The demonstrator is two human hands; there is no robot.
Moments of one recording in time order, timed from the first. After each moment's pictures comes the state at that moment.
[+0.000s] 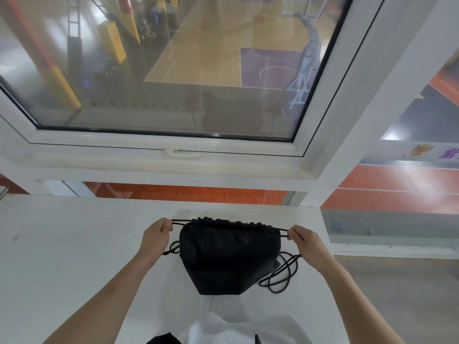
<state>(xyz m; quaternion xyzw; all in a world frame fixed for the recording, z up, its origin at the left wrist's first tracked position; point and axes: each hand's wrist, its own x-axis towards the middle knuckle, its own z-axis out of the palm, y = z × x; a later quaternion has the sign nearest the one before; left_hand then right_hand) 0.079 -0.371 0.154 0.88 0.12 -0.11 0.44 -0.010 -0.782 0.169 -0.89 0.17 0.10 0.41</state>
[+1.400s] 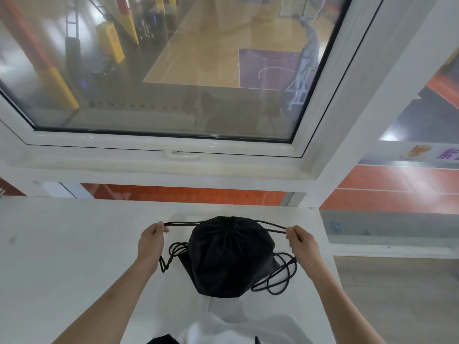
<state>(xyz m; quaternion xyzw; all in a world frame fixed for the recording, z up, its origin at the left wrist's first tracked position) 0.078 -0.370 0.130 0.80 0.24 -0.07 0.55 -0.008 -0.762 0.145 -0.82 0.28 0.01 0.50</state>
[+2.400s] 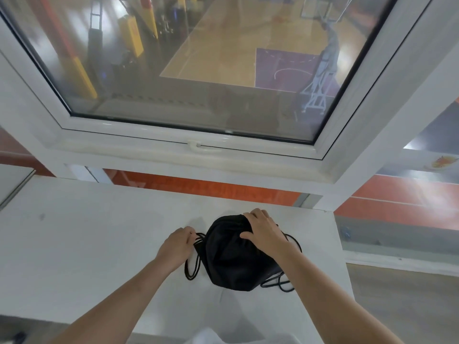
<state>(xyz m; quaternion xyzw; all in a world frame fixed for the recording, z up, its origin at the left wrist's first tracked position) 0.043 -0.357 0.131 0.94 0.00 -0.17 0.28 0.053 -0.640 0.158 -0.98 -0.09 0.12 0.14</state>
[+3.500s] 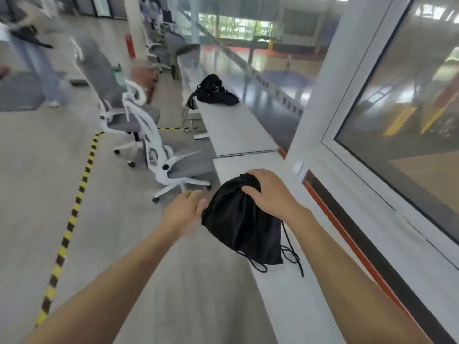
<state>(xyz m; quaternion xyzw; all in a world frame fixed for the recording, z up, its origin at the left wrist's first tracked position) -0.373 -0.204 0.273 0.85 0.45 0.15 0.23 -0.144 -0.324 0.373 -0.74 -0.63 0.11 0.21</state>
